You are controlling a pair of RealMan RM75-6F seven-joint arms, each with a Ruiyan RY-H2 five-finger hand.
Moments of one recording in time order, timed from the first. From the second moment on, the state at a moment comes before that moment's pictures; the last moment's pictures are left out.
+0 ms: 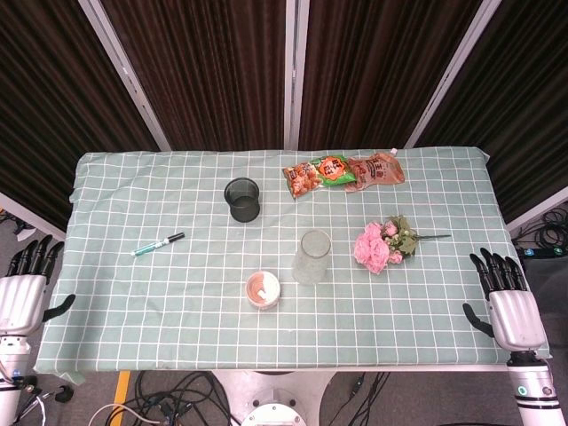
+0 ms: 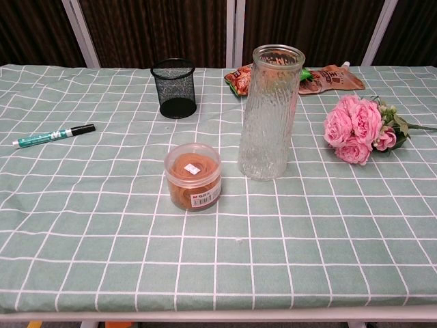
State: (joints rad) left arm -0.13 -1.18 -0.08 -1.56 1.41 1.45 0.16; right arm 0.10 -1.21 0.06 -1.52 -1.53 1.47 -0.07
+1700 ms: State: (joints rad) left arm -0.12 -1.21 -0.02 -1.49 1.48 1.43 0.11; right arm 0.69 -1.38 0.18 -1.24 -1.18 0.66 -0.17
